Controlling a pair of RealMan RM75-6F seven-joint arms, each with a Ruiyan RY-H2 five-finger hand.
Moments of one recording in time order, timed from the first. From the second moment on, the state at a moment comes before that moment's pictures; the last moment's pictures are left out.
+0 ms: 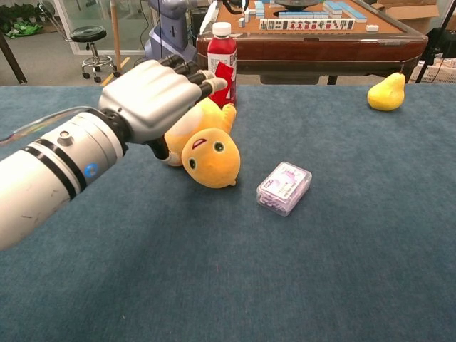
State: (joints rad) left arm -0.88 -1.78 -0.12 -1.50 1.12 1.32 1.07; right arm -0.08 -1.04 0.12 -1.47 -1.58 1.81 0.52
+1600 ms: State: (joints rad) left arm -0.89 -1.92 -0.21 -1.38 1.16 1.28 1.12; right arm -0.08 -1.03 0.12 -1.46 -1.59 1.80 0.51
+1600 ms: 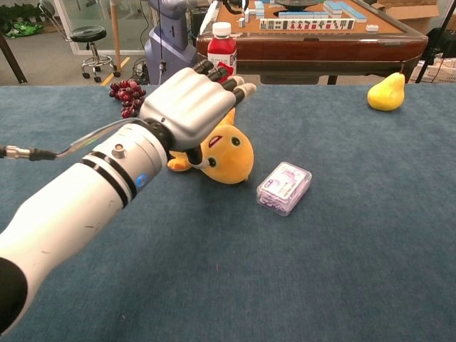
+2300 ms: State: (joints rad) left arm -0.68 -1.64 -0.08 -1.74 1.23 1.46 1.11; right arm -0.05 -1.04 0.11 -1.50 -1.59 1.75 0.41
